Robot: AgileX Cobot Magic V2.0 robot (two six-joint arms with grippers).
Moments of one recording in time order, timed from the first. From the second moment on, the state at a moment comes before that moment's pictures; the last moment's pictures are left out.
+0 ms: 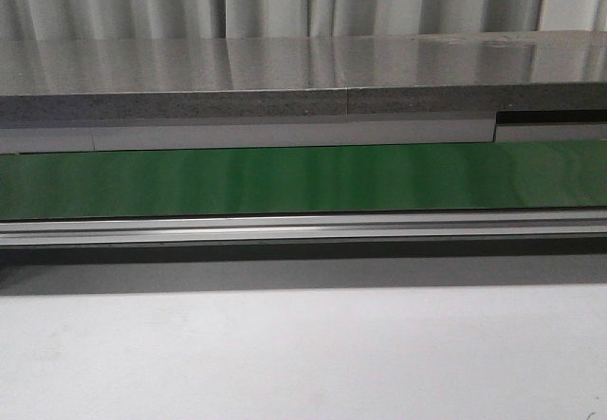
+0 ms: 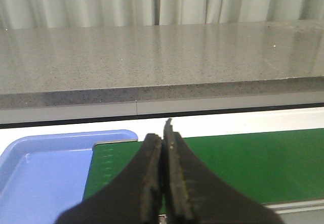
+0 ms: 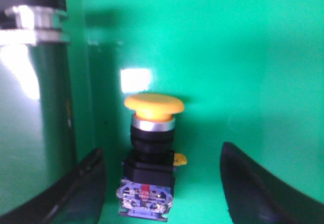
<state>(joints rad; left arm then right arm) -0.03 0.33 -0.39 -0.26 0.26 0.25 -0.50 2.04 -1.63 0.22 0.95 -0.49</state>
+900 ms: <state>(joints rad) -0.03 0.33 -0.39 -0.26 0.26 0.25 0.06 1.71 -1.58 0.19 0.82 -0.35</state>
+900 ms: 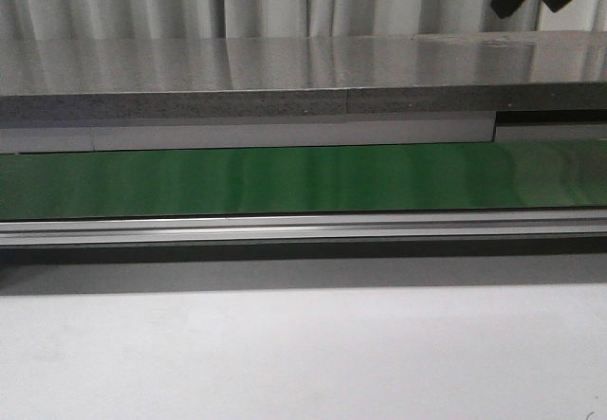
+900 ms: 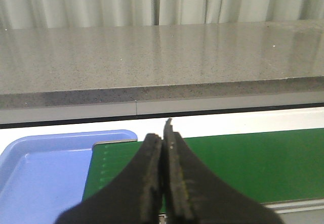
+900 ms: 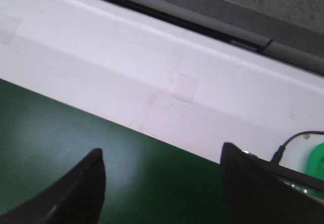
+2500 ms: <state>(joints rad) -0.03 0.33 -0.39 -0.26 0.26 0.25 0.00 0.43 -0.51 0.17 0.53 -0.29</state>
